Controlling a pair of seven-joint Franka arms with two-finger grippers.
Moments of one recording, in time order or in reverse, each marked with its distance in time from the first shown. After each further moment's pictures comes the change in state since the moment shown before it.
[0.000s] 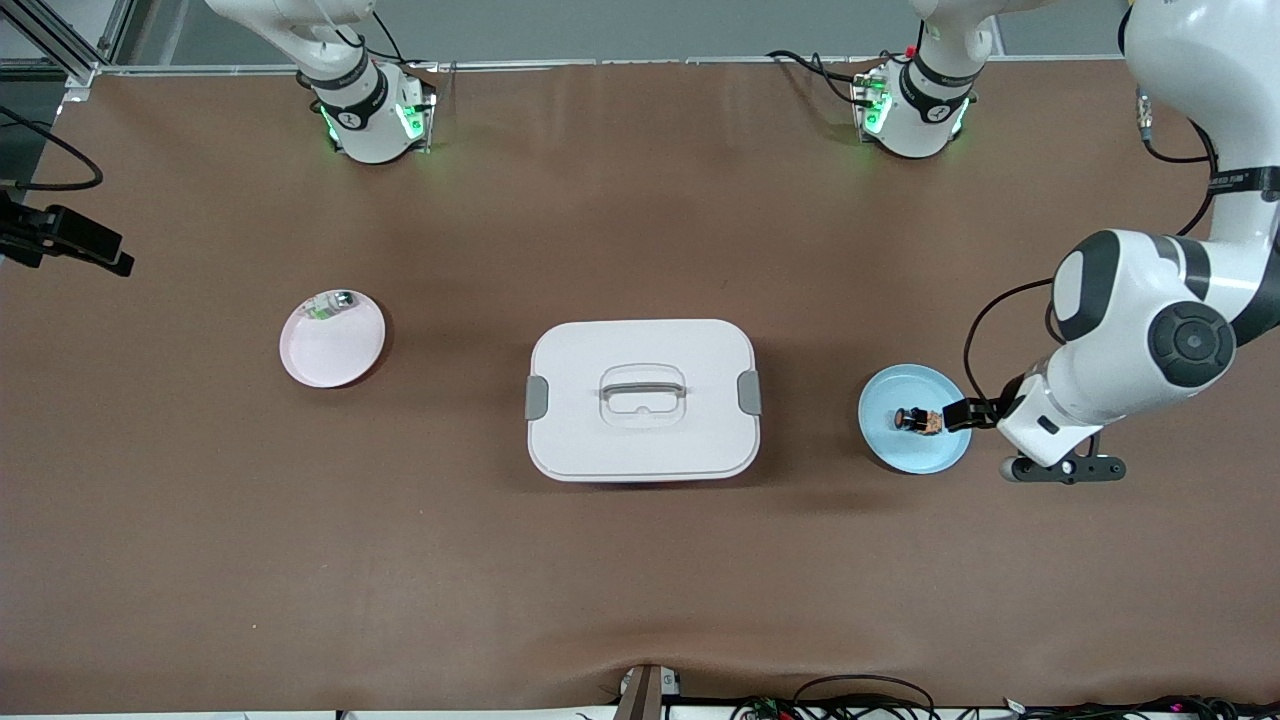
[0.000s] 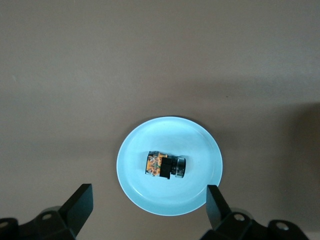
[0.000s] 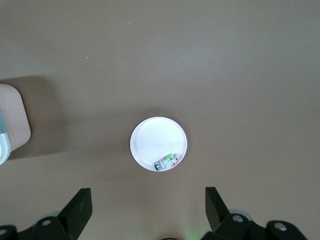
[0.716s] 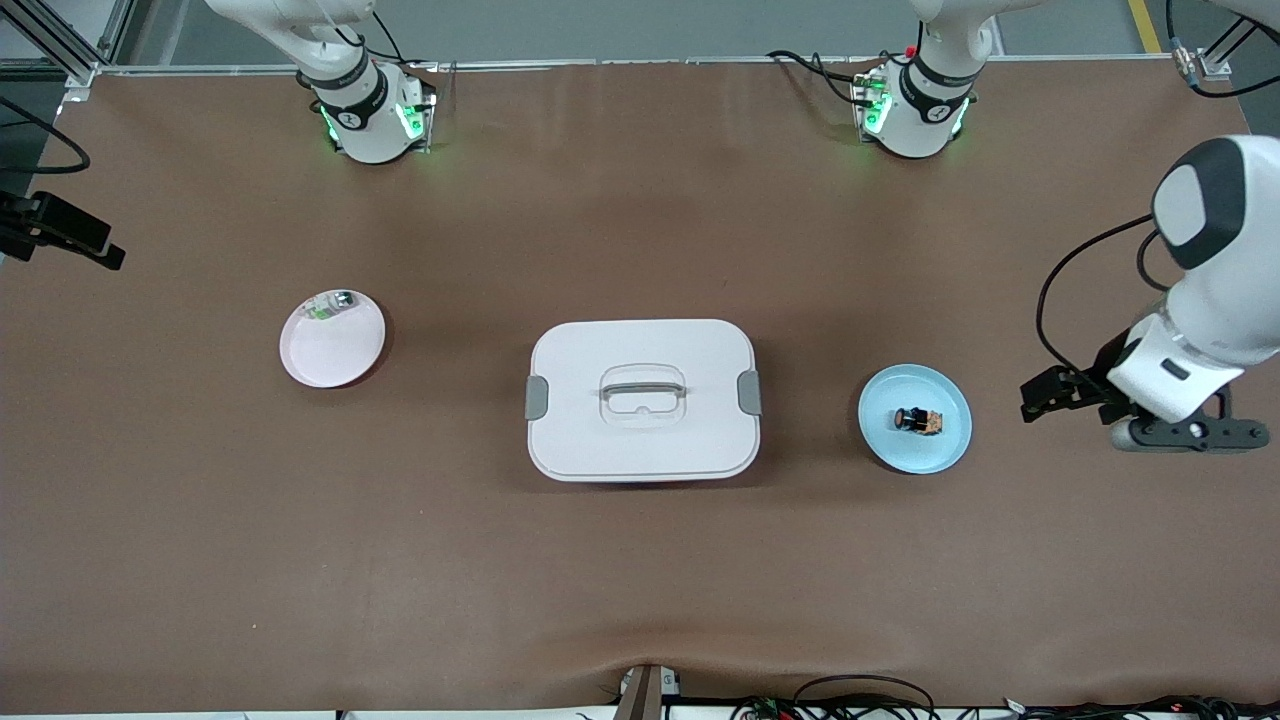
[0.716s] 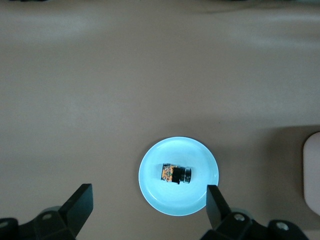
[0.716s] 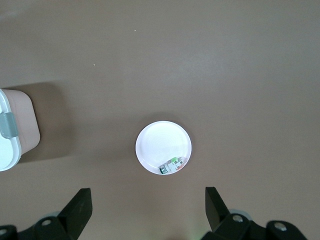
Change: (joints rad) left arm 0.074 -0.174 0.001 0.010 -0.091 -0.008 0.070; right arm -0.001 -0.022 -0.005 -0.002 0.020 0.013 0.004
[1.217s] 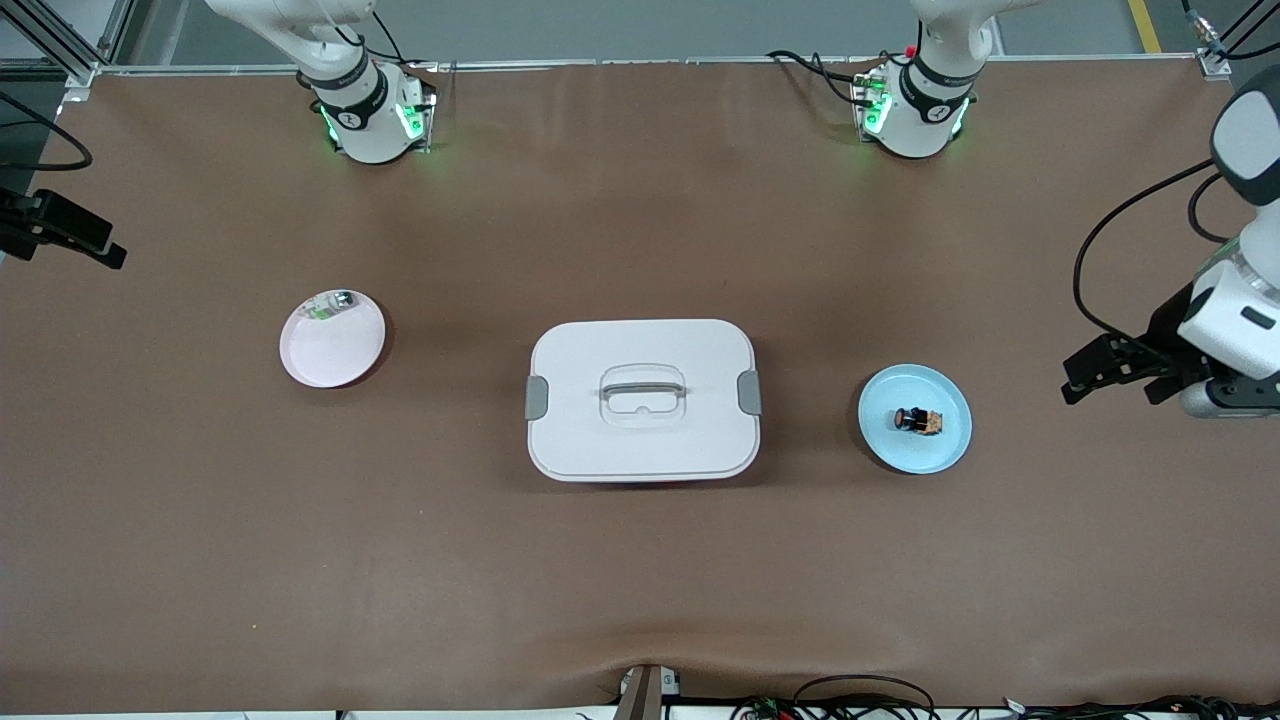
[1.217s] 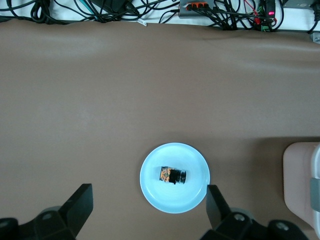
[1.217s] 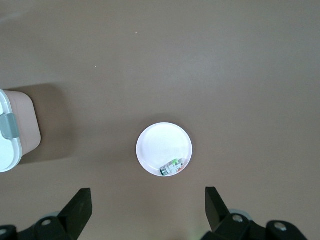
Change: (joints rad) left arm 0.010 -0.073 0.002 0.054 -0.030 -0.074 0.000; right arm 0.000 -0.024 0.002 -0.036 0.001 0.031 0.000
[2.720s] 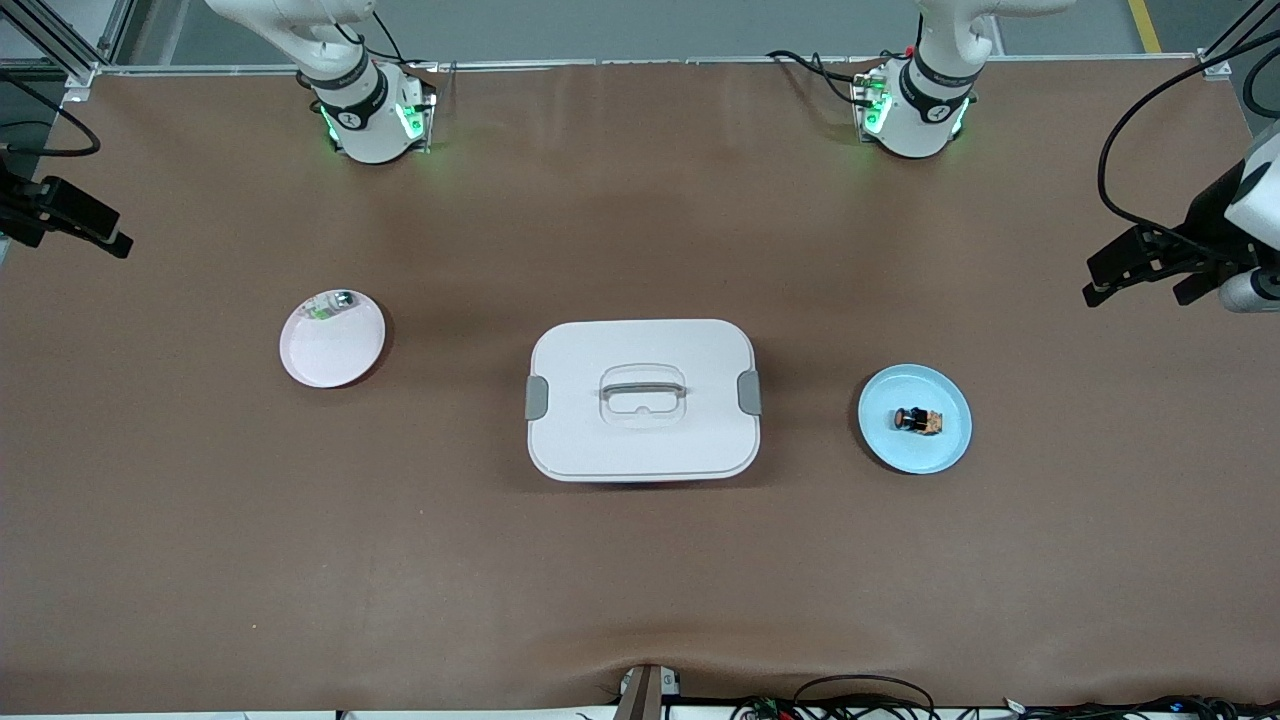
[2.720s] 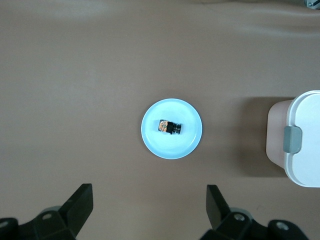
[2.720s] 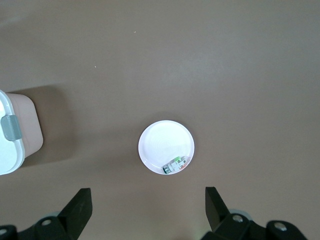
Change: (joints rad) left arm -0.336 -0.136 0.341 0.051 -0.040 -0.291 -0.020; right arm 0.000 -0.045 0.009 -0.049 -0.001 0.011 0.041
